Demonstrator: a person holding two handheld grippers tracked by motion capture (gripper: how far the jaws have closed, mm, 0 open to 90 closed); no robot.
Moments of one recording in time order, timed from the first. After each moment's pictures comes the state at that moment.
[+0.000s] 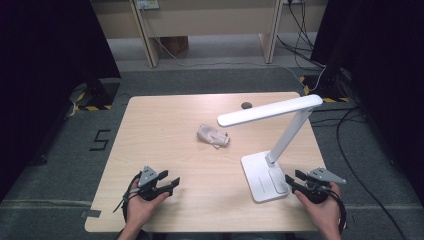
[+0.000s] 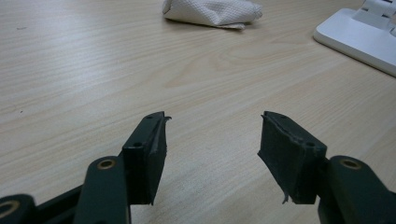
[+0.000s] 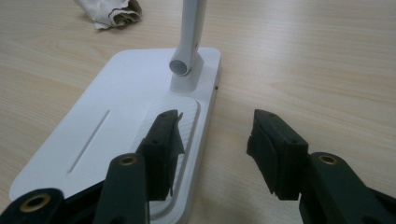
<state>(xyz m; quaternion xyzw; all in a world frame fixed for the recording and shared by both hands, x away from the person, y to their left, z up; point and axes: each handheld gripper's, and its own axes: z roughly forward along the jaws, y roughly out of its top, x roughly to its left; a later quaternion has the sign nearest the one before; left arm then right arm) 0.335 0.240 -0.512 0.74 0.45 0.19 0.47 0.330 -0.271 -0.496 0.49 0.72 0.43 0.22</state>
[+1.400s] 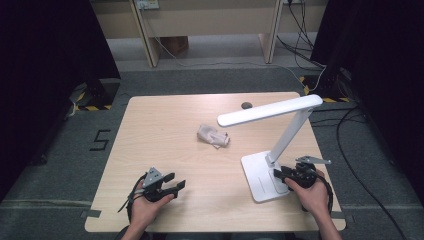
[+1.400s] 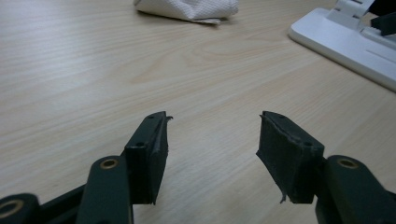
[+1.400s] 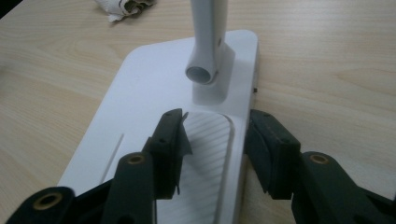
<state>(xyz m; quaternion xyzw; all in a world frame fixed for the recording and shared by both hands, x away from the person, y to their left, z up) 0.335 0.224 -0.517 0.74 0.44 0.15 0.48 0.378 -0.253 -0.504 0.52 0.73 0.43 0.10</state>
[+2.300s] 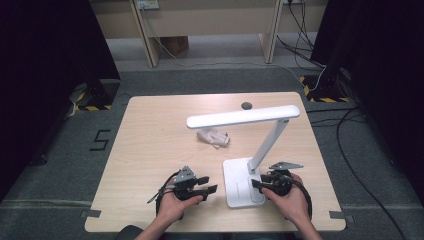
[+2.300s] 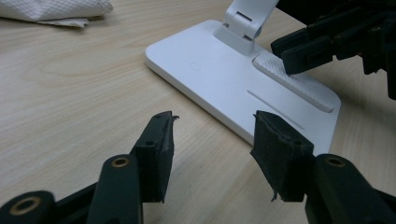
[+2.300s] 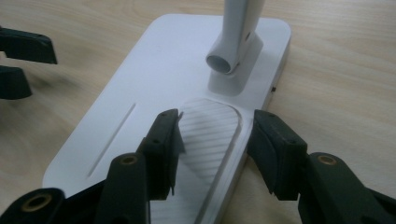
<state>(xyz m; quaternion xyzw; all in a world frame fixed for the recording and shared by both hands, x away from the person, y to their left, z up) 0.344 0.140 -0.513 0.77 0.37 0.05 0.51 0.353 -0.180 -0.495 0.49 0.78 0.39 0.07</state>
